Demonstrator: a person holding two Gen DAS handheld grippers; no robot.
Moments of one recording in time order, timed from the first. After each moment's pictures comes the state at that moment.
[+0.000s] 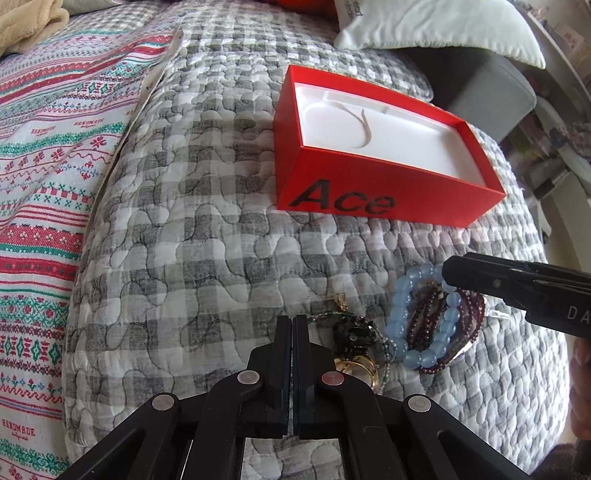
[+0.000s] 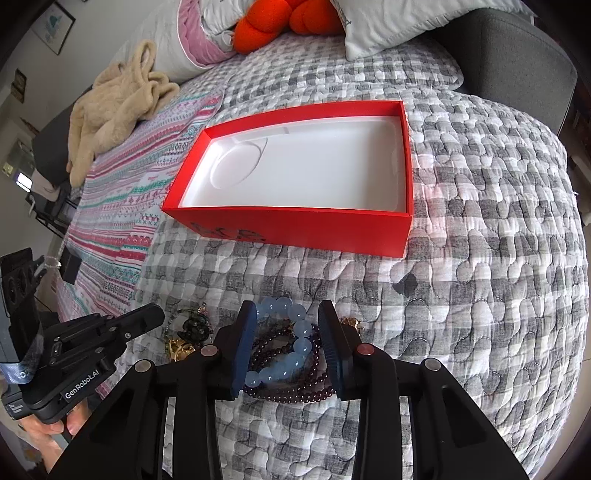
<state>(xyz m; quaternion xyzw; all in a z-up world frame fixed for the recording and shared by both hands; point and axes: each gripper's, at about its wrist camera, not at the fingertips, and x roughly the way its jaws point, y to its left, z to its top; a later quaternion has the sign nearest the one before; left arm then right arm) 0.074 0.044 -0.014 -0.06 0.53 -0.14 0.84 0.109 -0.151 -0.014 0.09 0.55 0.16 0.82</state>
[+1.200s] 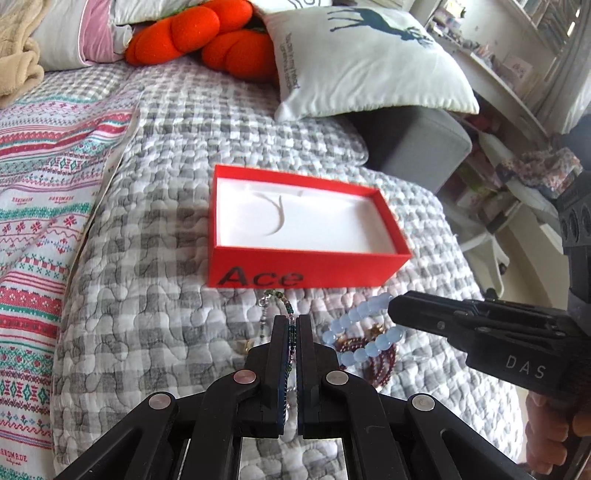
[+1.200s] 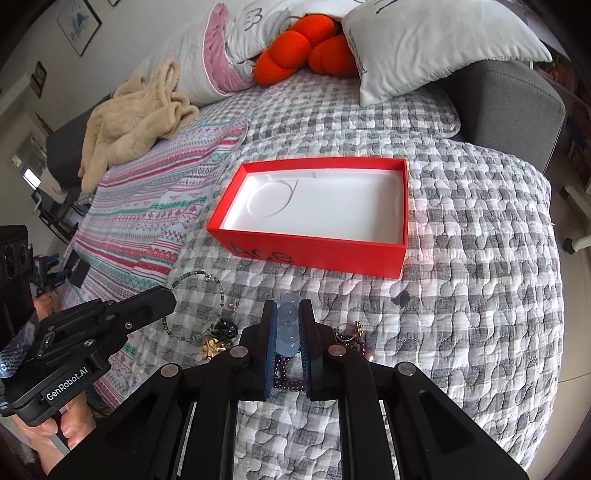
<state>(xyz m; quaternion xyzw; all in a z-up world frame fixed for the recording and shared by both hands) 0.061 0.029 0.049 -0.10 0.43 -0.20 0.87 0.077 -0.148 0.035 0.08 0.48 0.17 0.86</state>
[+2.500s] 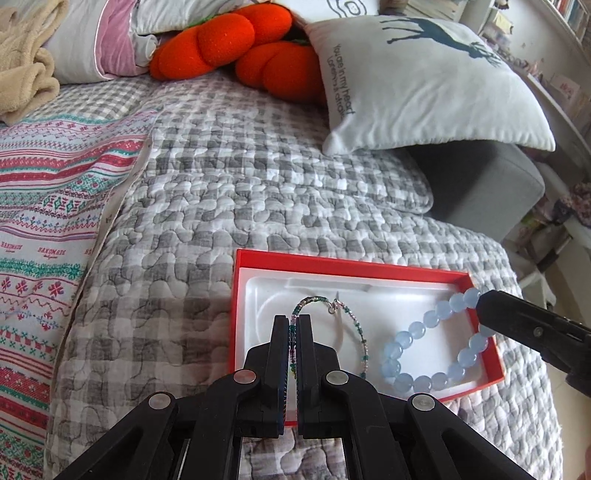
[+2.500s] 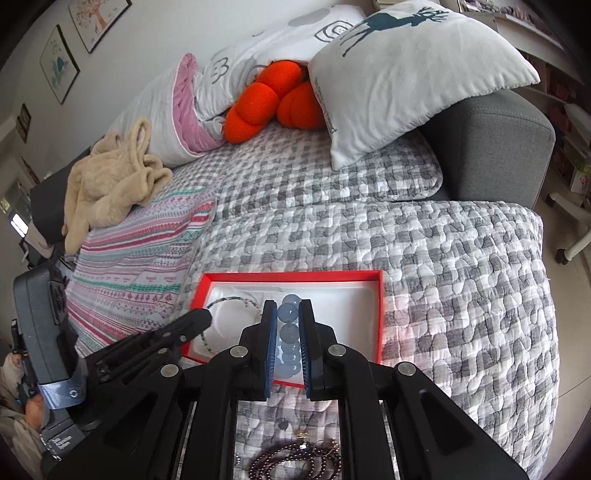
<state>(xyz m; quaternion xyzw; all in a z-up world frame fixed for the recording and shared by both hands) 0.162 0.004 0.014 -0.09 0.42 -0.13 0.90 0.154 -0.168 0.049 0.11 0.42 0.11 0.90</state>
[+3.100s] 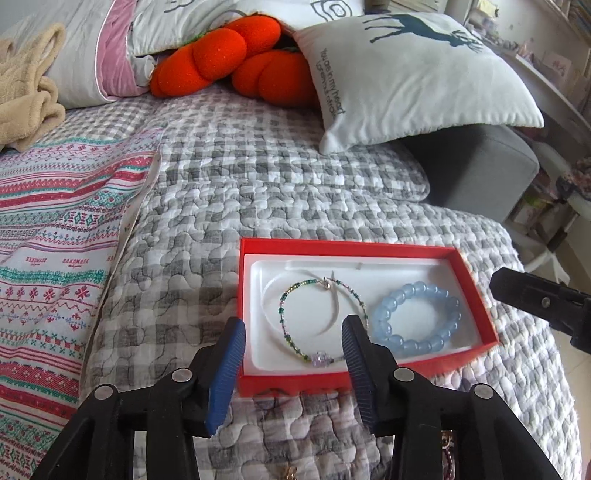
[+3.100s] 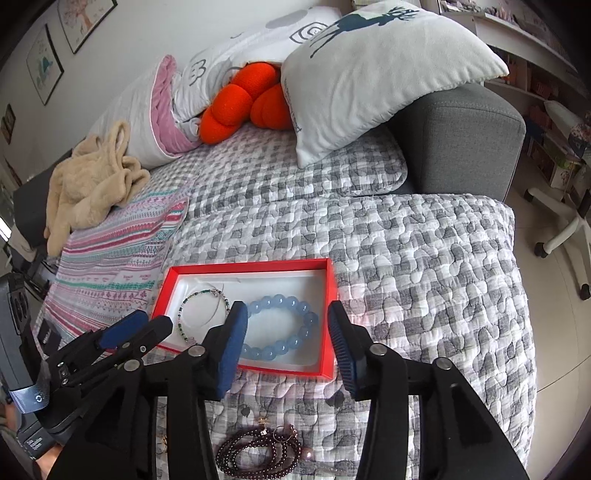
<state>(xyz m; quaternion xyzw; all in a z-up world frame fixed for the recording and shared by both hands) 0.128 0.002 0.030 -0.04 0.41 -0.12 0.90 0.133 -0.195 0.054 0.11 0.41 0.08 0.90</state>
